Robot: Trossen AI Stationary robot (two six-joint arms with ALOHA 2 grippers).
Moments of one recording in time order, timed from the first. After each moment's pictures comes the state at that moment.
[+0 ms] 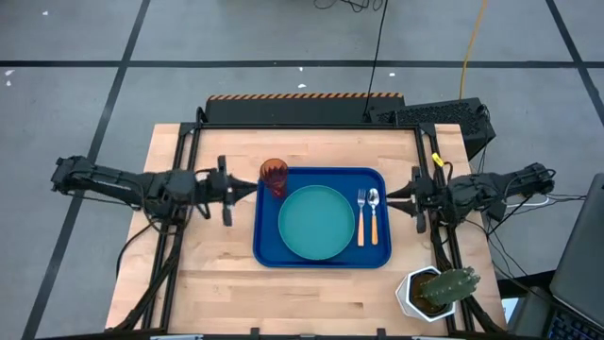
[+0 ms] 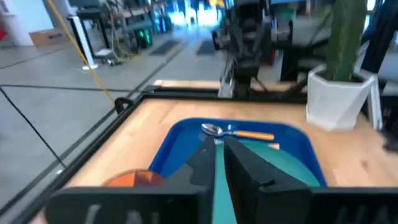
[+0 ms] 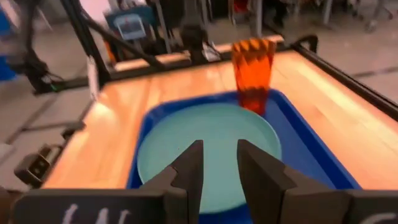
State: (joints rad) left arm -0.16 0.79 0.60 0.03 -0.32 0.00; right arm 0.28 0.32 0.44 -0.43 0.31 0.26
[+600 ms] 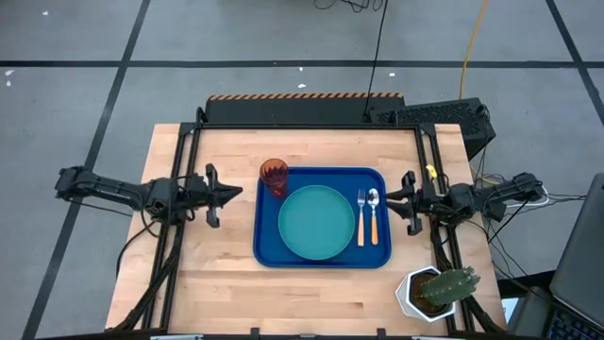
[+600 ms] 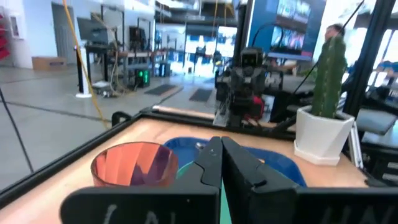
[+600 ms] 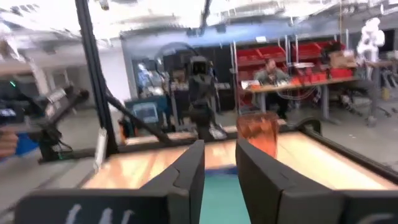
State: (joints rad) left arm -0.16 0.42 0.15 0.37 -0.31 -0.07; right arm 0.27 0.07 0.02 0.25 0.31 0.08
